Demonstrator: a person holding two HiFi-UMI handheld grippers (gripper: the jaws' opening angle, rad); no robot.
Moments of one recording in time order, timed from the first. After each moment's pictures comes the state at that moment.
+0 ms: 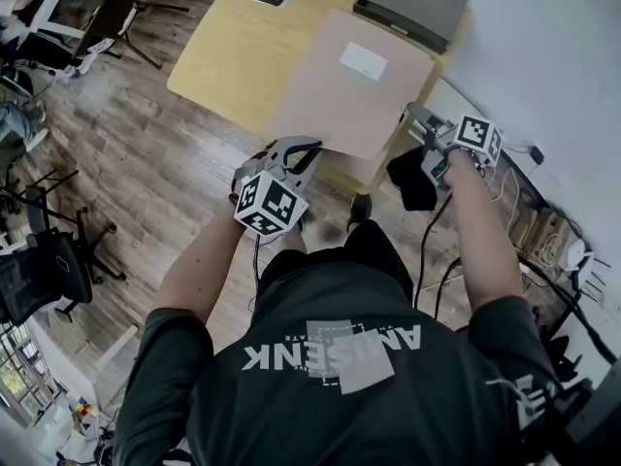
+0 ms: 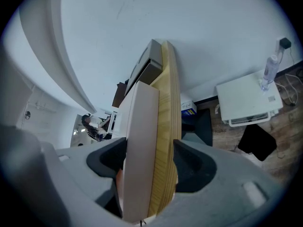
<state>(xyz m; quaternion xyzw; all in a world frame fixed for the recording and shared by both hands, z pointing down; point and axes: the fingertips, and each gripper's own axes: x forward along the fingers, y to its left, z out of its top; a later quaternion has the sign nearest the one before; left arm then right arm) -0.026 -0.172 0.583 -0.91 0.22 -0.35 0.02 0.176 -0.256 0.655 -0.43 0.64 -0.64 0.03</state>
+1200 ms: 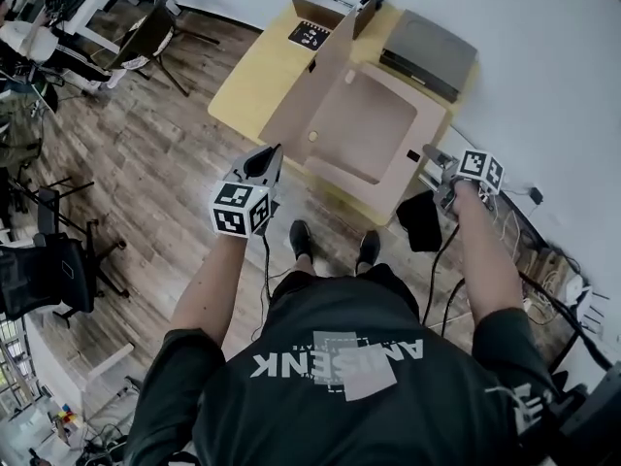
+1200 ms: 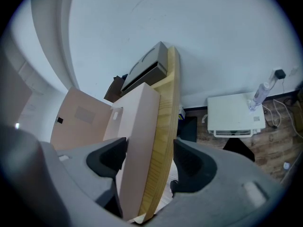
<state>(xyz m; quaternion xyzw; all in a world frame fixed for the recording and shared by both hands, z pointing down) -0.174 -0.233 0.520 -0.84 0.48 -0.18 -0.20 0.185 -0.256 0.651 -0.48 0.63 -0.61 -0.06</state>
